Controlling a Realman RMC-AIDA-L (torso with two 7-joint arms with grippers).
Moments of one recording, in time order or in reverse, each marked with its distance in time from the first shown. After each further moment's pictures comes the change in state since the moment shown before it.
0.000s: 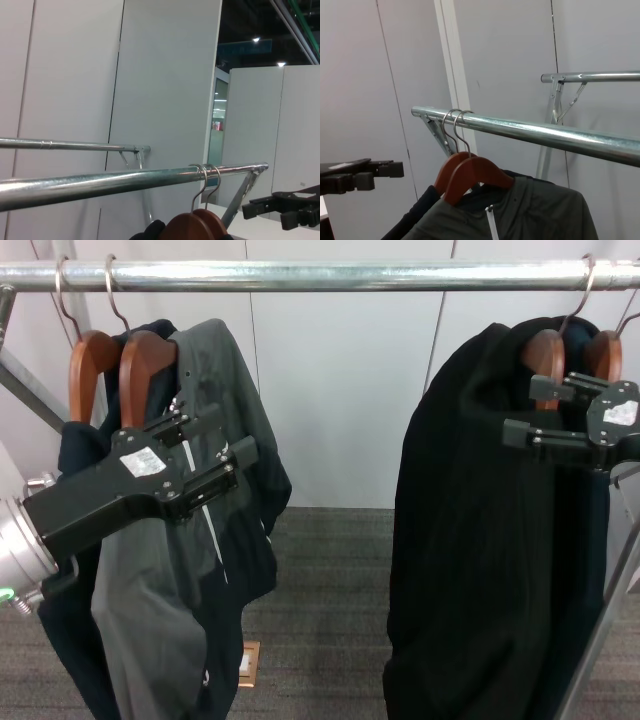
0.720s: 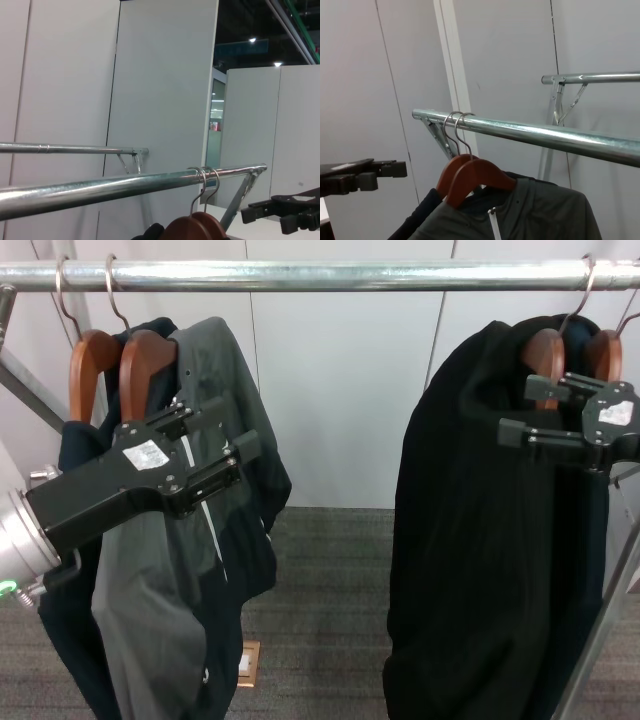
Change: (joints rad) left arm -0.012 0.001 -0.002 0.004 0.002 -0.002 0.000; right arm 0.003 0.007 0.002 0.006 0.003 0.002 0.001
